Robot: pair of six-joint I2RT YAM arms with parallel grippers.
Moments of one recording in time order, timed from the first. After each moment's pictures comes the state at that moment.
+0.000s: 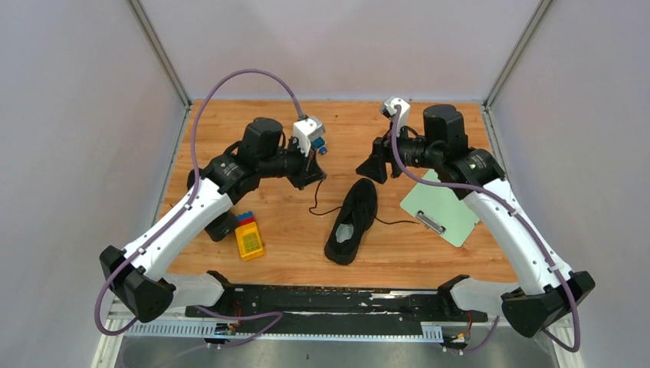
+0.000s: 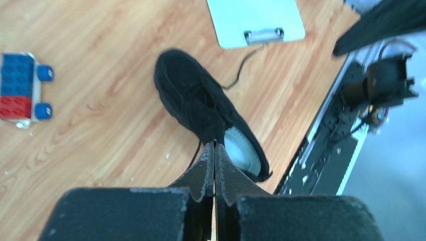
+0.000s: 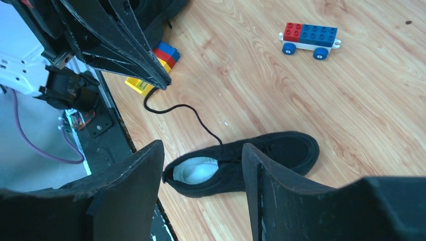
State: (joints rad) left arm -0.65 1.25 1.27 -0.58 0.45 -0.02; right arm 0.45 1.20 1.39 -0.67 -0.58 -0.03
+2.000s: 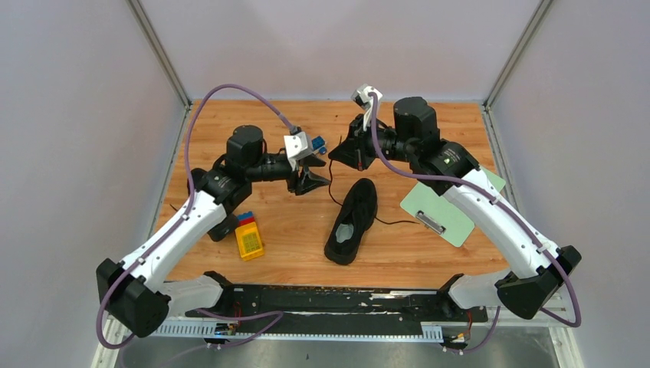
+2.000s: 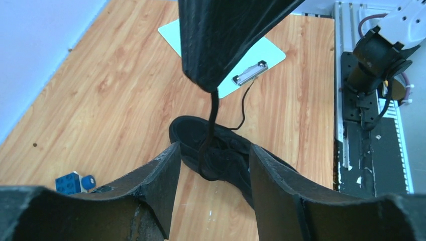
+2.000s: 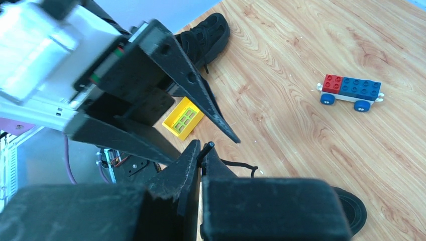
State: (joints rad) left arm -0.55 1.14 1.08 -0.19 0.78 0.25; right arm 0.67 1.34 1.52 -0.49 -0.46 0.19
